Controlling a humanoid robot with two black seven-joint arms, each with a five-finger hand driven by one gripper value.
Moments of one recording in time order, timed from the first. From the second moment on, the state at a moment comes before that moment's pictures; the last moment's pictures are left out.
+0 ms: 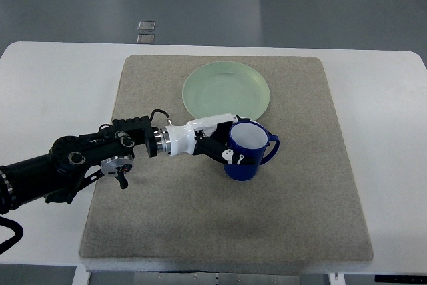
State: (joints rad) left arm -0.85 0.23 -0.21 -0.93 0.61 -0.44 -0.39; right arm 0.01 0.00 0.01 0.08 -0.06 0.19 0.24
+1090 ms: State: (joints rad) left arm -0.86 0.29 -0.51 -0.73 0.61 -0.31 -0.43; right arm 0.01 0.00 0.01 0.08 -0.06 0.19 0.24
